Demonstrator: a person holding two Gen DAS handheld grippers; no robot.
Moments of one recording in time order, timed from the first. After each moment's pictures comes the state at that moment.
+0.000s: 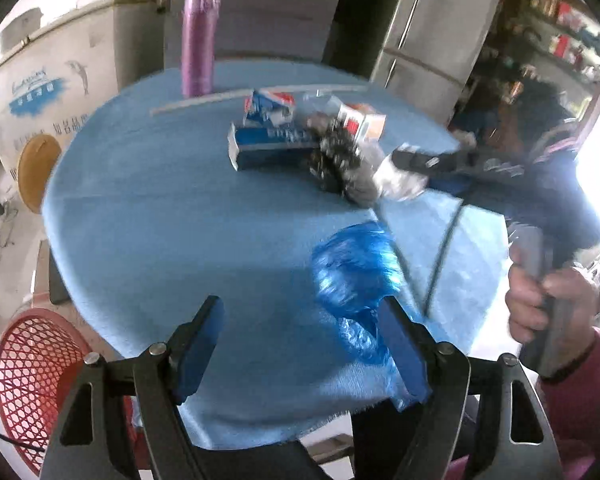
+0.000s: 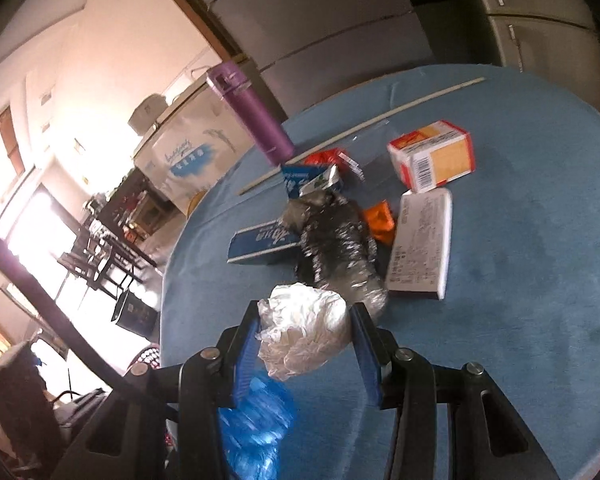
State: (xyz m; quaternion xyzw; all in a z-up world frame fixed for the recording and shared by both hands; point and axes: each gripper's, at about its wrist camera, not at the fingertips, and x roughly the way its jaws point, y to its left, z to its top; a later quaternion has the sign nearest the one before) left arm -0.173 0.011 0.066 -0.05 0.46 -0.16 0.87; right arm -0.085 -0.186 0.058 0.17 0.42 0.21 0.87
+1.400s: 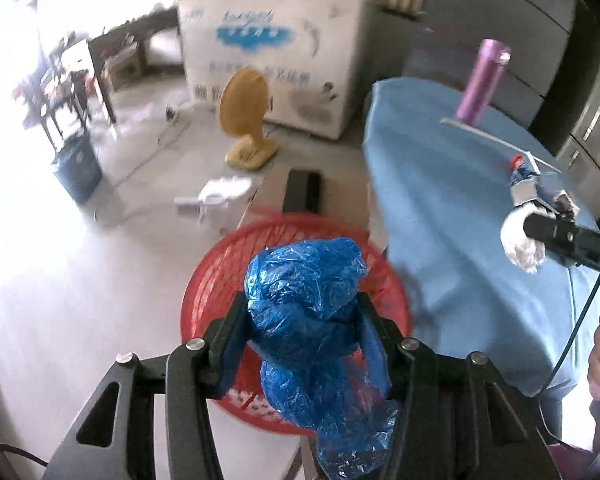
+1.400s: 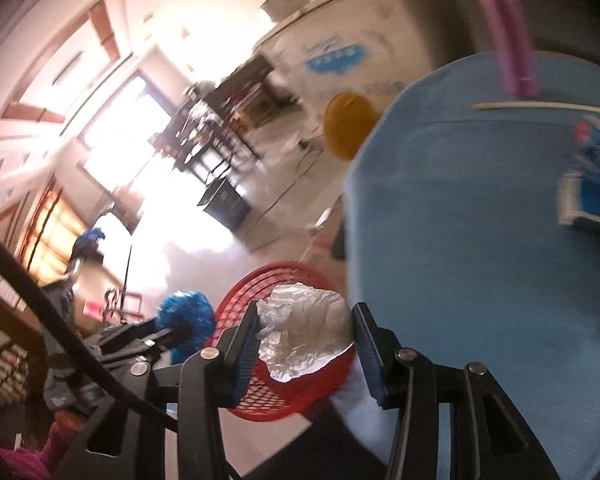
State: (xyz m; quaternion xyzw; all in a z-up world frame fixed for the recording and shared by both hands) left arm -0.296 0.273 0.063 -0.14 0.46 0.16 0.86; right arm -0.120 0.072 0.058 0.06 0.48 0.45 0.75
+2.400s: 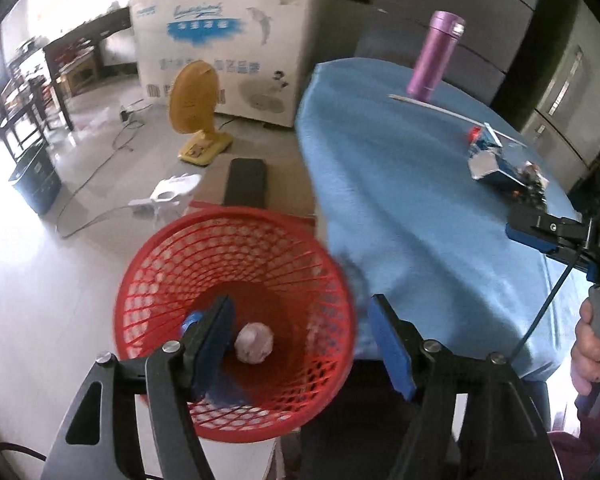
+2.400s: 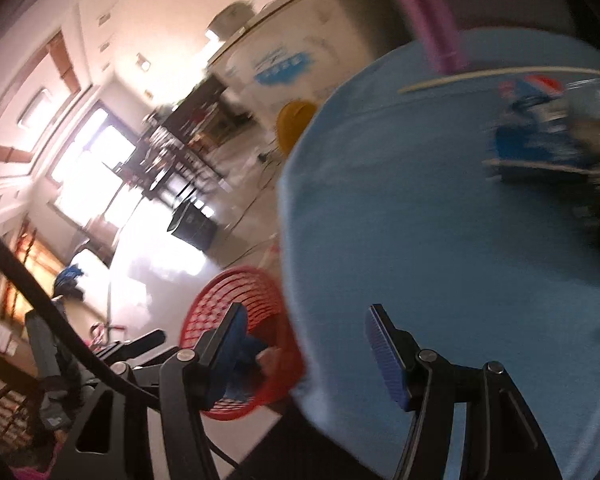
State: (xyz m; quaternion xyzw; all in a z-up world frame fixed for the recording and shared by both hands) left arm -0.254 0.215 0.057 -0.12 0.47 0.08 0.87; right arm -0.112 -0.001 0.040 0.10 0.49 0.35 0.79
